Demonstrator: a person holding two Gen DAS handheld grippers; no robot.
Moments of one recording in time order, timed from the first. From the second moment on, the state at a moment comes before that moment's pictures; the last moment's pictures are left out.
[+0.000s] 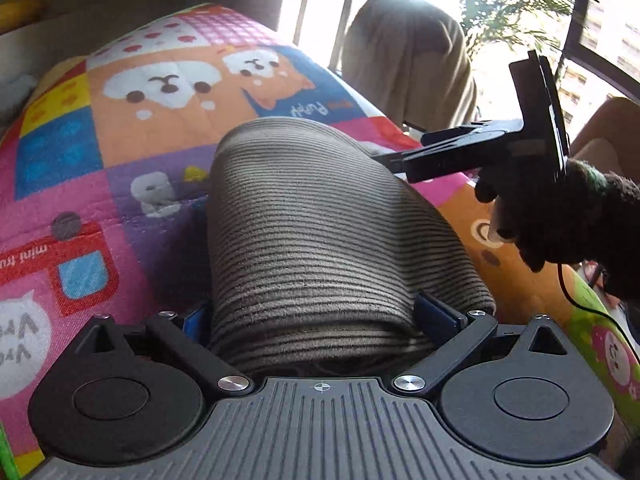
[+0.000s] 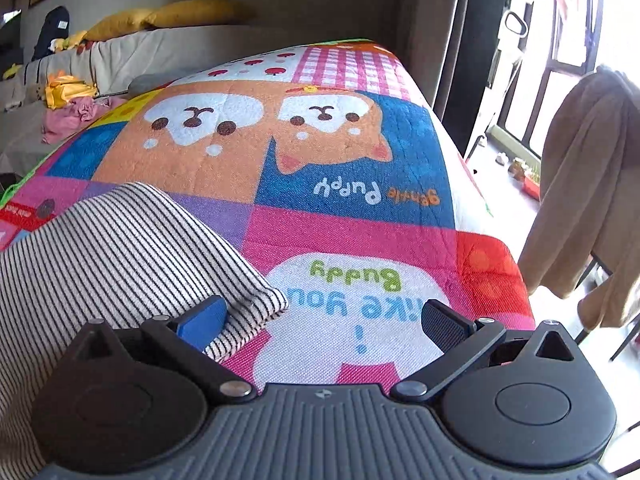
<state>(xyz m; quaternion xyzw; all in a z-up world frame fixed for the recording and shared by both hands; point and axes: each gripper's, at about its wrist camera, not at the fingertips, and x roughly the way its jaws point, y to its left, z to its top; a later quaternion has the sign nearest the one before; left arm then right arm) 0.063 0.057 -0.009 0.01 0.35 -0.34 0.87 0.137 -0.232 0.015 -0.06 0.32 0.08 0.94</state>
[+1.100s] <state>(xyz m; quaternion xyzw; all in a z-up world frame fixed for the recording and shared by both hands) 0.178 -0.042 0.005 -0.03 0.36 -0.37 0.86 0.215 -0.324 0.008 0.34 0.32 0.15 0.87</state>
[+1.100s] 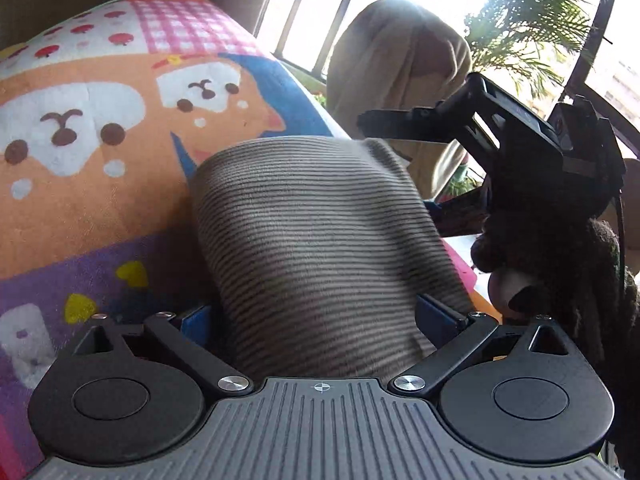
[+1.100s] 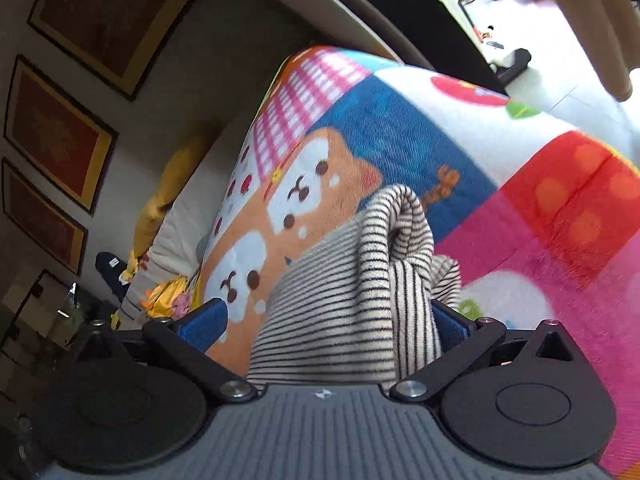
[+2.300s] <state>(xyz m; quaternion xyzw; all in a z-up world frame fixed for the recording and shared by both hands) 0.015 -0.059 -0.015 0.05 0.35 -0.11 0.93 0.023 -0.261 -0.018 0.00 0.37 0.00 0.93</state>
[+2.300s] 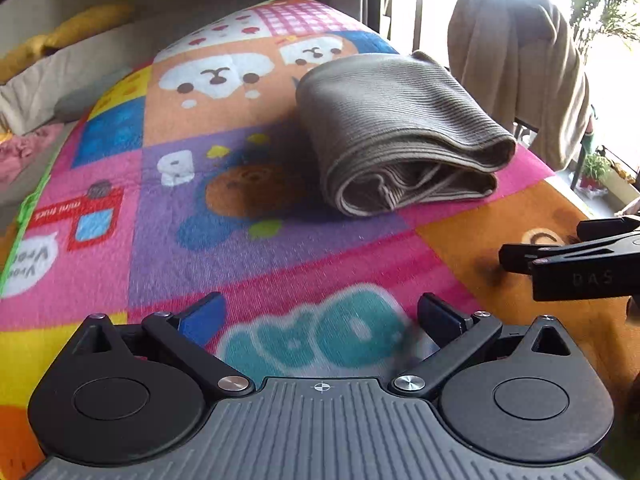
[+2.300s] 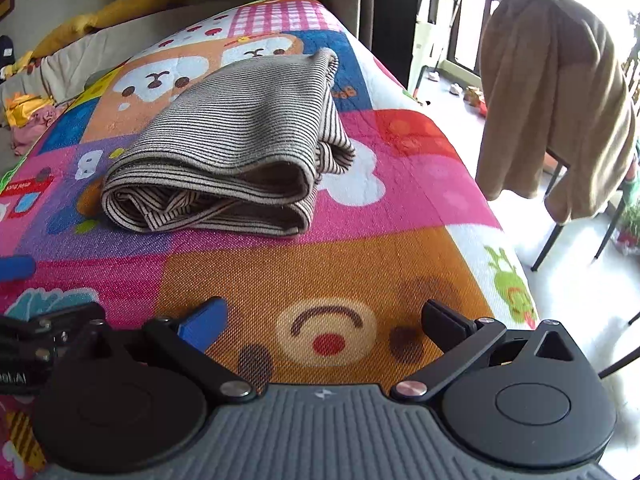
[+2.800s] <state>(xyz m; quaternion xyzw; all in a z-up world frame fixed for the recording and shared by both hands) 0.006 -0.054 -0.017 0.03 0.34 -0.08 0.94 -0.013 -0.246 -0.023 -0.01 0.33 -0.03 0.94</state>
